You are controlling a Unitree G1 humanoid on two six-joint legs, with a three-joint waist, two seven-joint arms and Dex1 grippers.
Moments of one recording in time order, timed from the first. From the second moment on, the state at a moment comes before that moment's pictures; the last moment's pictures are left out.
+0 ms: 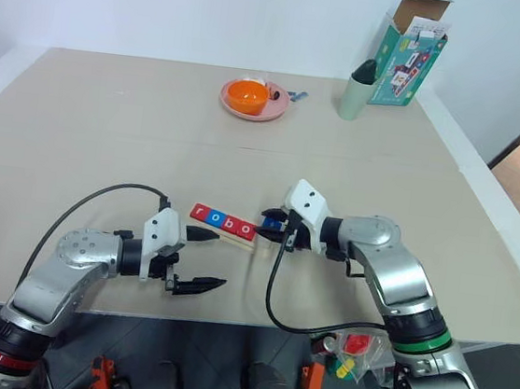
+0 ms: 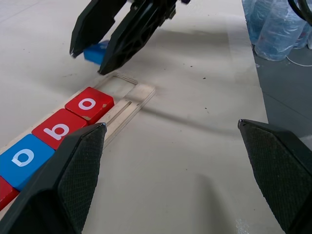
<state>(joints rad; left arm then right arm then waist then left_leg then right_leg) -0.21 0.63 -0.11 -0.27 -0.40 0.31 -1.05 -0.60 -0.42 0.24 -0.09 0.04 0.59 0.93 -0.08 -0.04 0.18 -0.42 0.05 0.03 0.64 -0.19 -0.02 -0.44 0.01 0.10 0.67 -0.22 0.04</state>
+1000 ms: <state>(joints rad) -0.20 0.62 -0.11 -0.27 -0.40 0.31 -1.03 -0.59 -0.39 0.31 -0.06 0.06 0.62 0.88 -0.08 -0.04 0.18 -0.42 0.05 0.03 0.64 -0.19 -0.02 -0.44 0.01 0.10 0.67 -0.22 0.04</state>
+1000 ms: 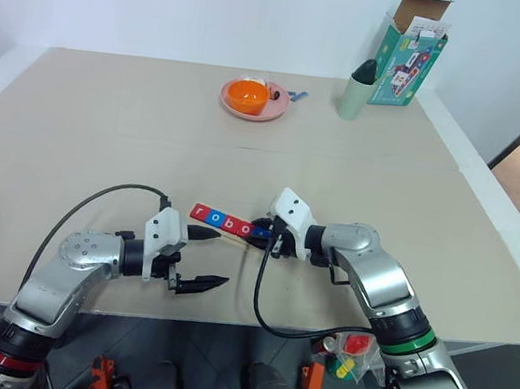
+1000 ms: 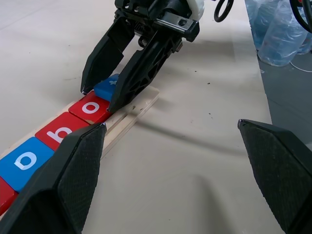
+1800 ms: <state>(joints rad) -0.21 0.62 -0.11 -0.27 -0.40 0.31 -1.03 -0.57 -0.42 0.31 -0.08 0.09 0.63 0.85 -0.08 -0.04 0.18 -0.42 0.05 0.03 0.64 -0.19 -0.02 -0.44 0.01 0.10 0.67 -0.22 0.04</state>
